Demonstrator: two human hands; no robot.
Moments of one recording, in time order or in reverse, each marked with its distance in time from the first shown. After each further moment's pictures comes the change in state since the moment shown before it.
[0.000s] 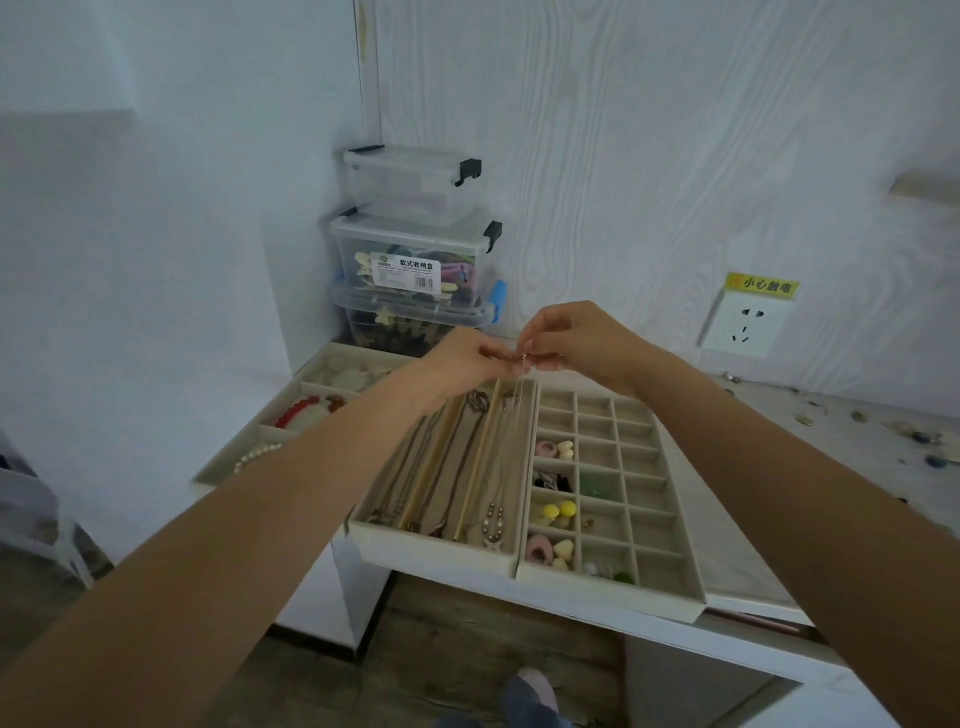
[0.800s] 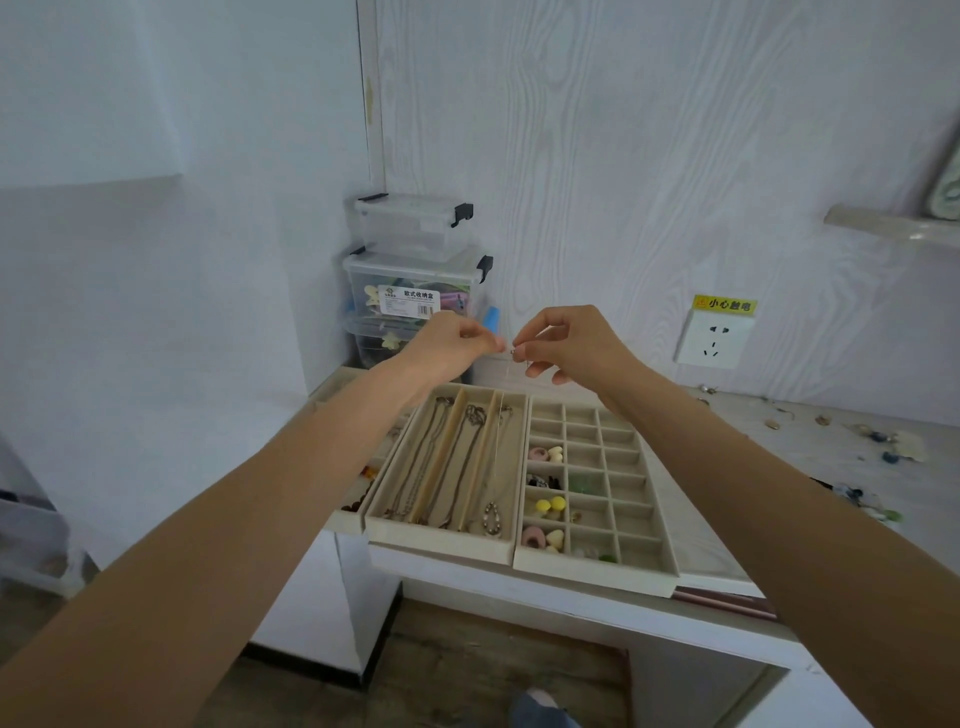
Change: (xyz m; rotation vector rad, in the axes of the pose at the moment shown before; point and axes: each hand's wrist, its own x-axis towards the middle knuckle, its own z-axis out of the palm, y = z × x) left_hand -0.045 0.038 -0.023 0.065 0.152 0.062; right_hand -0.049 -0.036 0.010 -0.067 0.222 -0.058
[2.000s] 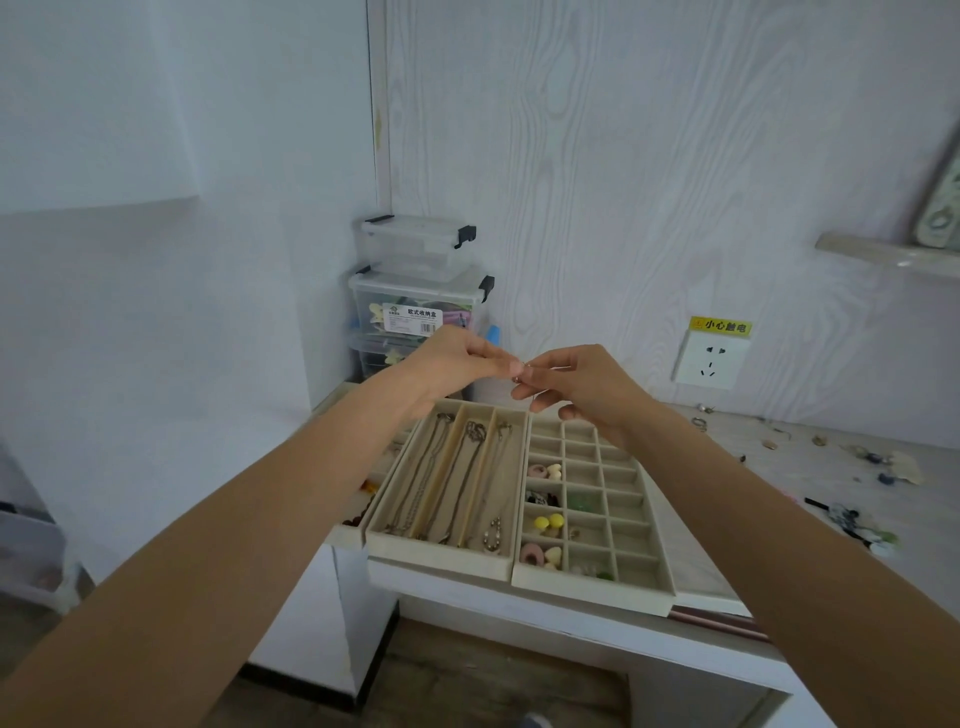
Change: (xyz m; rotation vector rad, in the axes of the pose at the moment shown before) left_hand -0.009 0.010 -0.004 -0.149 -0.101 -0.008; right_hand -0.016 0.004 -0.003 0.141 -0.091 0.097
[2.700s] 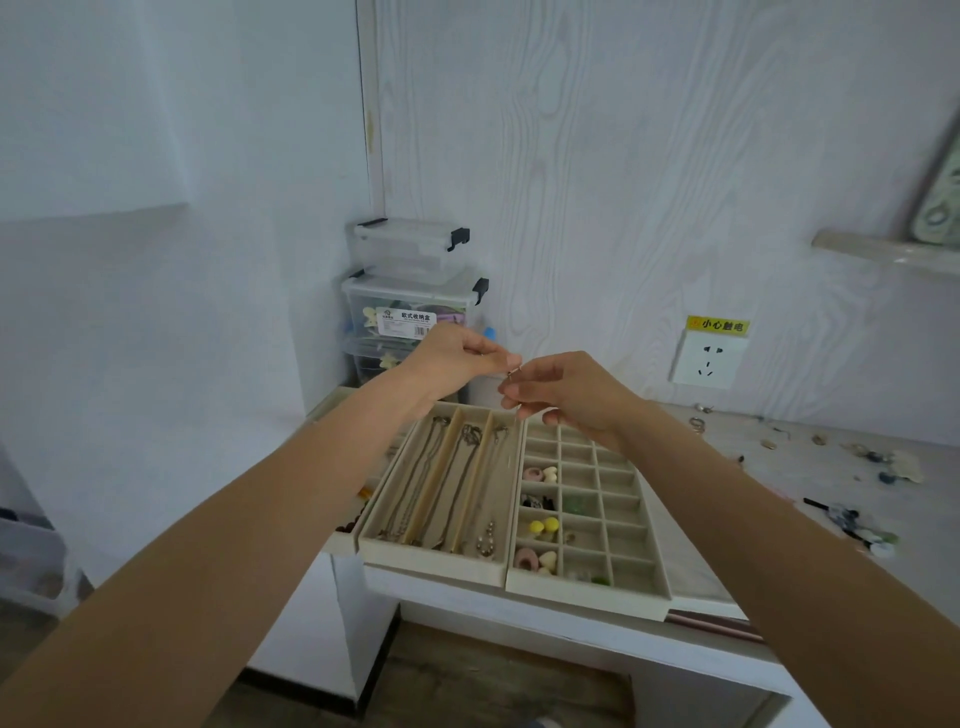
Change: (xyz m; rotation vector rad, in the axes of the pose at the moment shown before) left_hand 0.011 0.003 0.006 -0.003 0.072 0.035; right_hand 0.004 0.002 0.000 0.004 -0.097 0.012
